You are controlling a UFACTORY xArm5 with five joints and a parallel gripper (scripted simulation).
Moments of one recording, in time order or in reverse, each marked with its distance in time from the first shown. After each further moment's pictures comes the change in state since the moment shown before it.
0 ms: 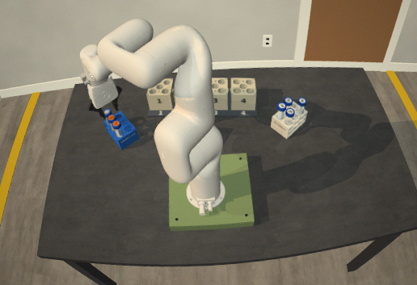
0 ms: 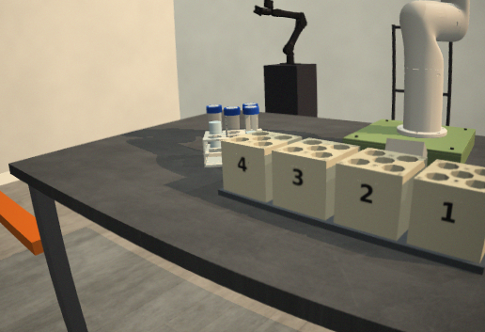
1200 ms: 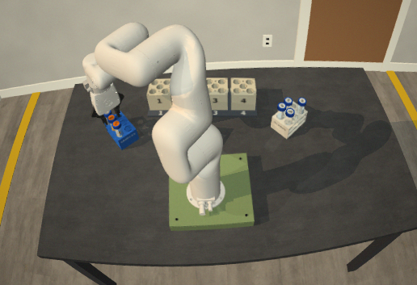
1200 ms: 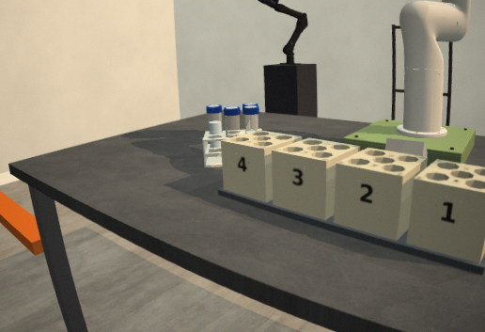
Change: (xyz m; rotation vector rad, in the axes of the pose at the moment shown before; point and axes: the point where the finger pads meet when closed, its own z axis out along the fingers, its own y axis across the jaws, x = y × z) arm 0.000 0.000 0.035 0.000 0.000 0.000
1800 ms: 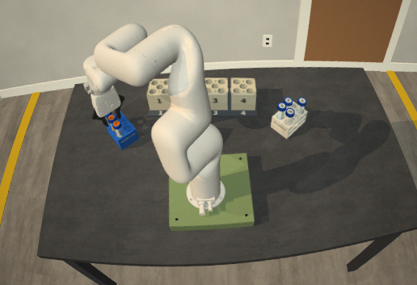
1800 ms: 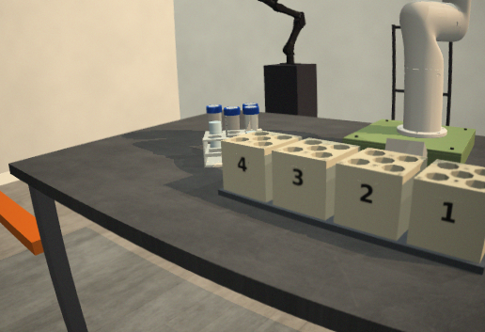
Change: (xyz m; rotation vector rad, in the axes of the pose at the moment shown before) arm 0.000 0.000 0.011 0.000 0.000 0.000
